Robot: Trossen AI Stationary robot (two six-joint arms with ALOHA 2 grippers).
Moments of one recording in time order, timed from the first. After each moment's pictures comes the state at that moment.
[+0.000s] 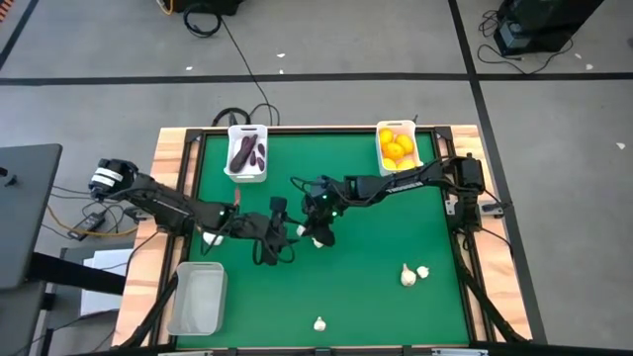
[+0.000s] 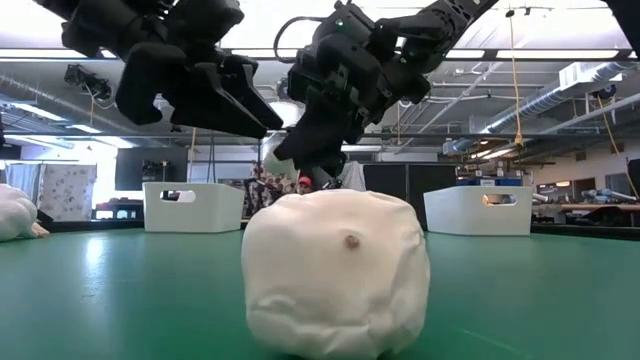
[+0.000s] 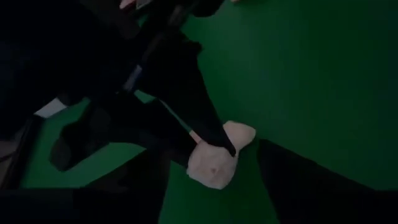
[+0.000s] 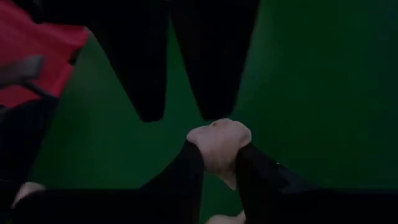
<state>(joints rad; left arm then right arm) -0.24 1.37 0.65 0.18 -0.30 0.32 -0.07 1.94 1.24 -0.03 -0.46 0.17</state>
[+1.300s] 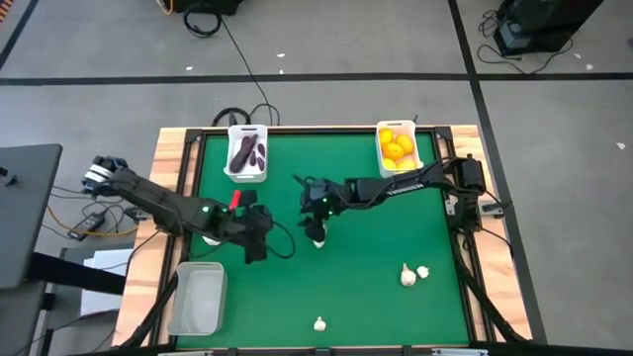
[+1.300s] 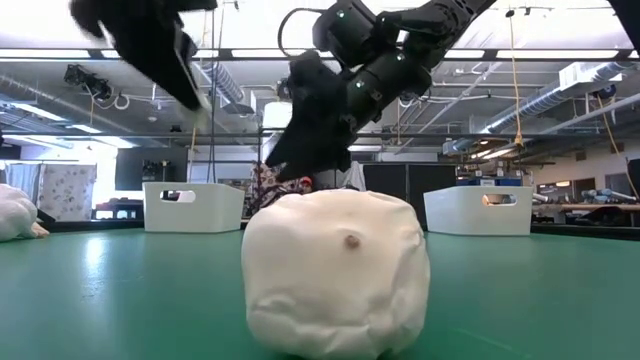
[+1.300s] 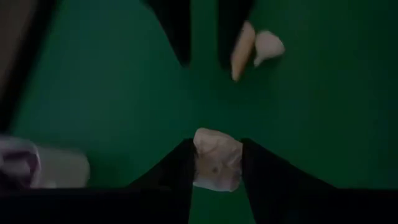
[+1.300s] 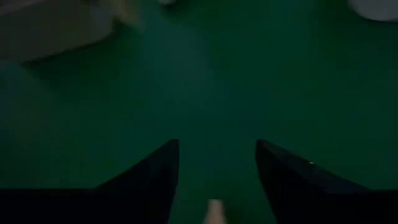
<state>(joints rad) -0.35 1.29 1.00 -0.79 -0.49 -0.40 -0.05 1.94 1.24 -0.02 -0.14 0.25</state>
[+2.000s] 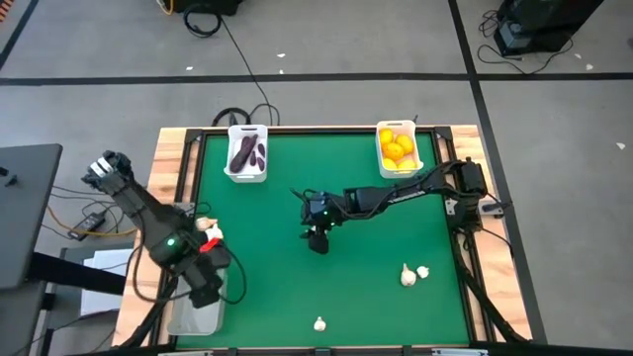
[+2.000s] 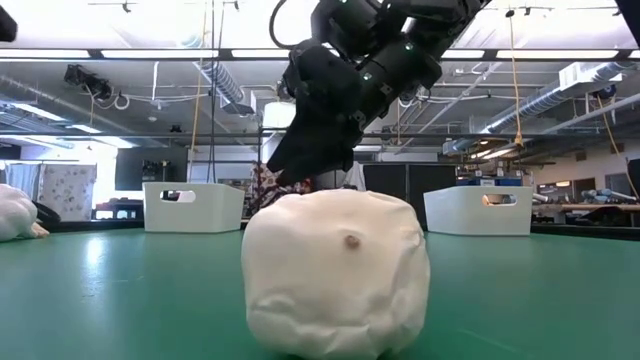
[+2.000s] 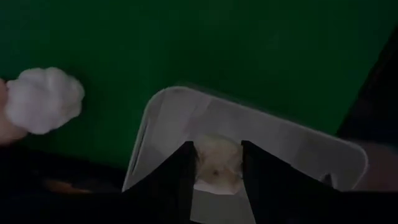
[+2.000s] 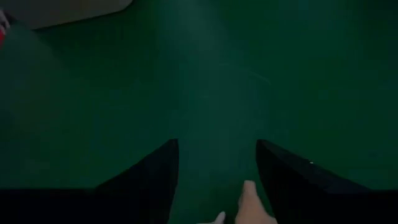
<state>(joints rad) -0.79 1.29 1.09 -1.22 0.02 -1.15 0.02 1.94 1.24 -0.05 -0.12 0.24</state>
